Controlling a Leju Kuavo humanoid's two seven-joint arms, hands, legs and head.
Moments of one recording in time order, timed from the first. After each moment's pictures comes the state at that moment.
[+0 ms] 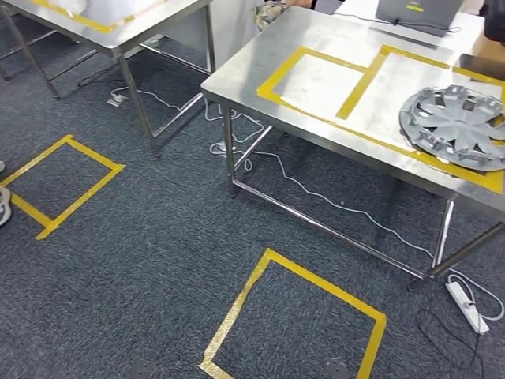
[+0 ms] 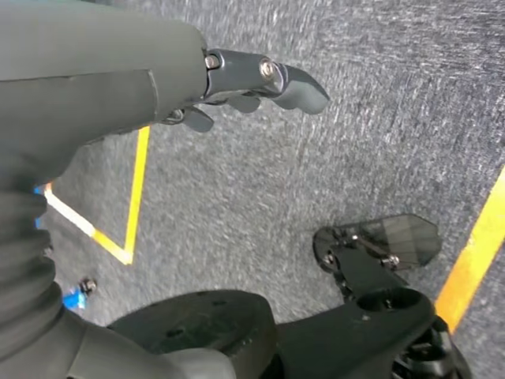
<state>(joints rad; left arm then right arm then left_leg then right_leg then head) -0.11 -0.14 1.04 -0.21 -1.33 0.03 -0.11 -0.06 0.12 -0.26 -0.20 0.35 -0.24 -0.12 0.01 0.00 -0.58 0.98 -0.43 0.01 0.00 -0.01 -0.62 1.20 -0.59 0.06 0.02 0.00</state>
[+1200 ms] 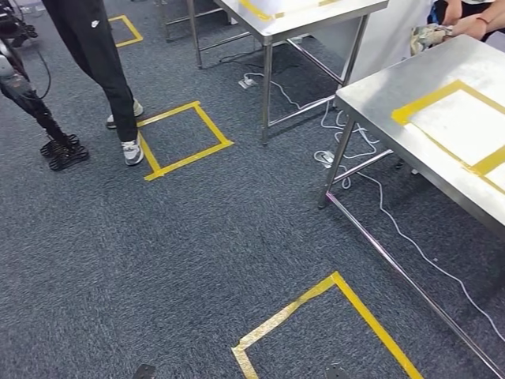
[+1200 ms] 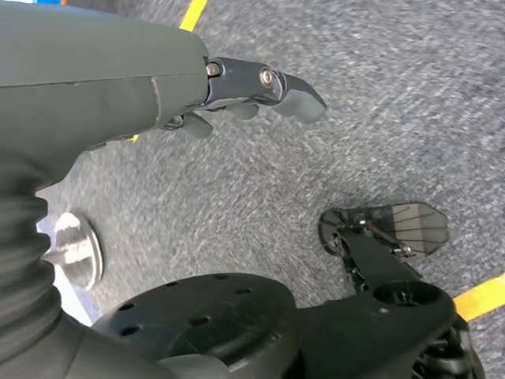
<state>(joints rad) -0.10 -0.16 1.06 -0.21 -1.32 0.03 -0.11 -0.05 0.13 -0.27 -0.20 0.37 -0.24 -0.09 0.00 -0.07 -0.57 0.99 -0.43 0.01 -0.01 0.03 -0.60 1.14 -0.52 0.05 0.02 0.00</state>
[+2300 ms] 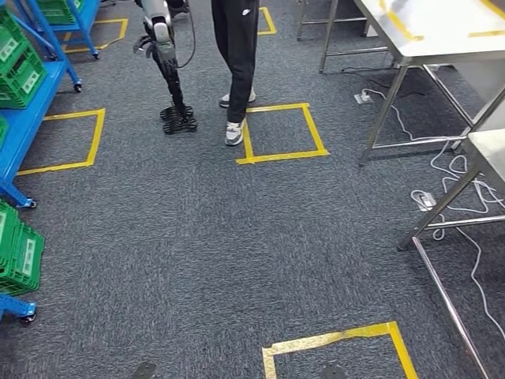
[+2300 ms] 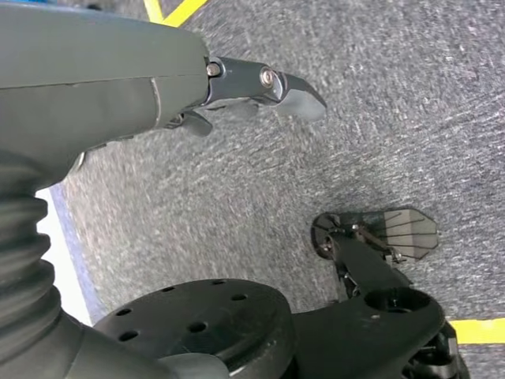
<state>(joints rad) -0.11 -0.15 1.05 -0.21 -1.34 0.04 -0.12 -0.06 0.13 -0.27 -0.20 0.41 -0.24 -0.09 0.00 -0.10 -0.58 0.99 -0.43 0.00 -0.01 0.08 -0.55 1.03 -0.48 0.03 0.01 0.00</state>
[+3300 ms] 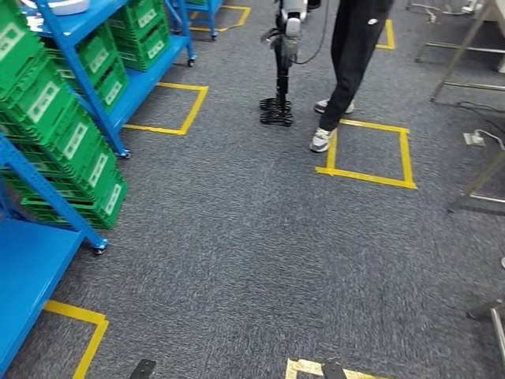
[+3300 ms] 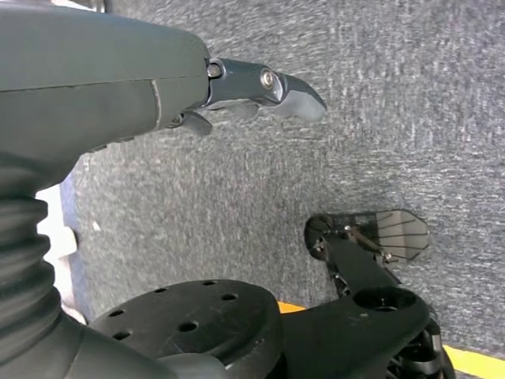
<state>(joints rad) -0.12 -0.15 1.05 -0.21 -1.34 0.03 -0.12 -0.07 0.12 -0.27 -0.19 0.44 -0.24 -0.09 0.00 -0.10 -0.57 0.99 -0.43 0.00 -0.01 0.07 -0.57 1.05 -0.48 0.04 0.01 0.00</state>
